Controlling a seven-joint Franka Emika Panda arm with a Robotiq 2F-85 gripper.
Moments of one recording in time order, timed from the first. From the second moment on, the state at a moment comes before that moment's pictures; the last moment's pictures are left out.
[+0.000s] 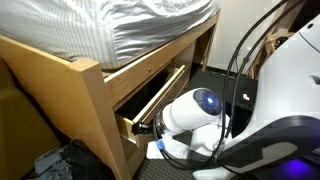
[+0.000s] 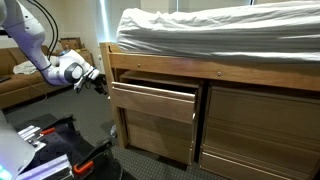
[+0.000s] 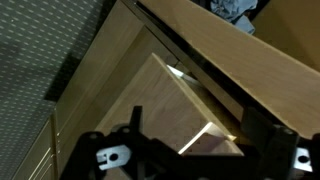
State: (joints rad) arm 1.25 1.07 -0.43 -1.92 0.68 3.37 1.14
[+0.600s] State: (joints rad) arm 1.30 1.08 -0.51 -1.97 0.69 3.20 1.15
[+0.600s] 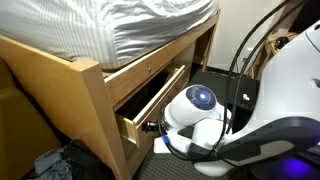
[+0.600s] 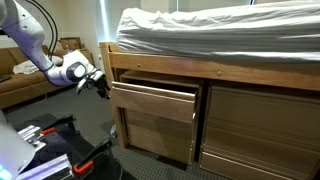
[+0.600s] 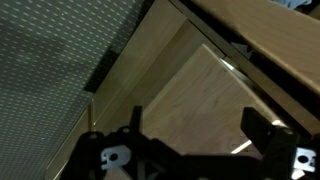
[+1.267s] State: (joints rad) arm 1.43 1.15 -0.67 -2.04 0.64 3.08 1.28
